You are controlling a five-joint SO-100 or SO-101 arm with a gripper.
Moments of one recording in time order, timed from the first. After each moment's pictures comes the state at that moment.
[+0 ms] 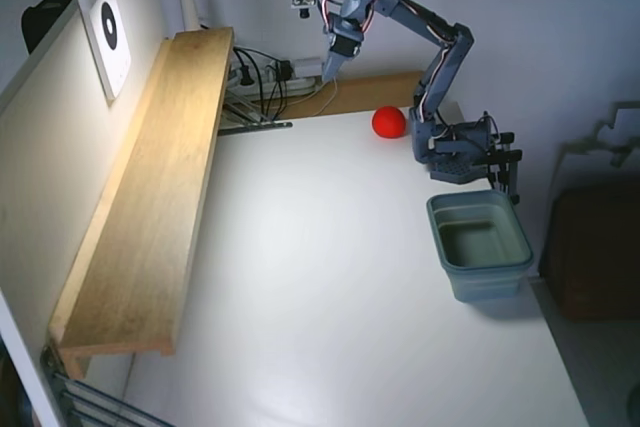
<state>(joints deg) 29.4 117.6 75.1 99.7 -90.1</state>
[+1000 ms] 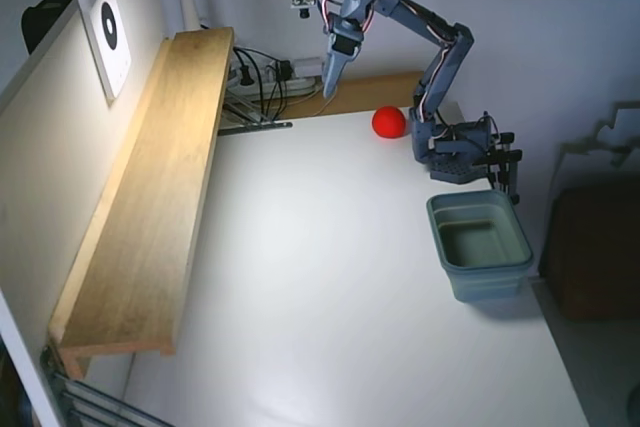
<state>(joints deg) 29.4 117.6 75.1 99.7 -90.1</state>
